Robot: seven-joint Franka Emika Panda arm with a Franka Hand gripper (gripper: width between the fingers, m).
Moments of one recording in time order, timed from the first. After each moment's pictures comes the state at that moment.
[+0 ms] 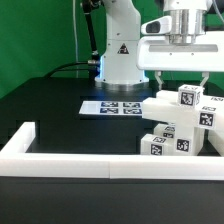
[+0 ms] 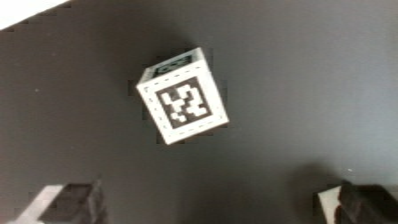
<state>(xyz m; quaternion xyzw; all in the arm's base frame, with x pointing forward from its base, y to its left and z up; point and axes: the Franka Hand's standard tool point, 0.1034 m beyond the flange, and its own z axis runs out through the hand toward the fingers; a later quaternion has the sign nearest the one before) 0.412 0.109 0.064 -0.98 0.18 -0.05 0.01</state>
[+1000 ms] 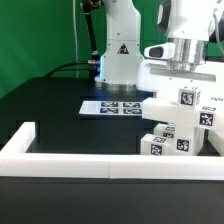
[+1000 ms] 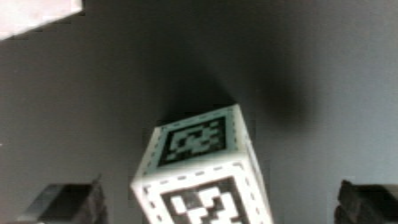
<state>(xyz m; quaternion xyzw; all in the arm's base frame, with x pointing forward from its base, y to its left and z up) 0.407 0.104 0.014 -0.99 0.16 -0.05 -0.03</state>
